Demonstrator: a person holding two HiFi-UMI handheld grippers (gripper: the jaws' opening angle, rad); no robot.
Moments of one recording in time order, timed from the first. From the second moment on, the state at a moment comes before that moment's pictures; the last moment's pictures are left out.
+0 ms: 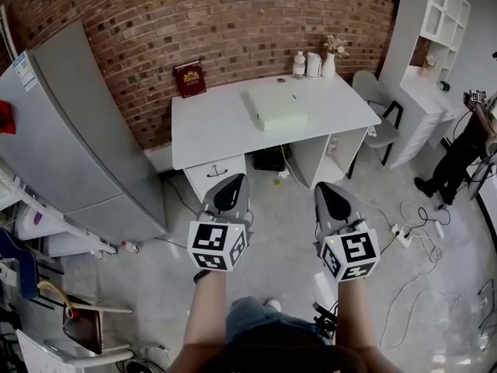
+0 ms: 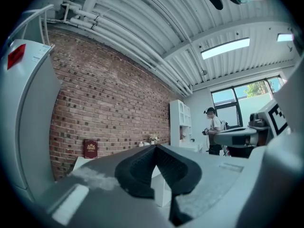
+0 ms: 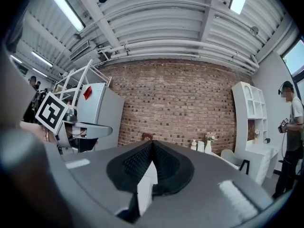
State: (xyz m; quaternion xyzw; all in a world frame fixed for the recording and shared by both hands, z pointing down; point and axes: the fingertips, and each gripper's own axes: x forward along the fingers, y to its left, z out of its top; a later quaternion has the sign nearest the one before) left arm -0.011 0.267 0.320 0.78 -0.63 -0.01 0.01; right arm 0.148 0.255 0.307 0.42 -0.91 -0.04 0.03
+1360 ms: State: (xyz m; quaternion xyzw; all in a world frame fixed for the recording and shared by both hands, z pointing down) left arm -0.130 -0.081 0.340 0.81 -0.58 0.00 0.01; right arm 0.034 -0.076 0.326 0.48 -0.88 -0.01 0.02
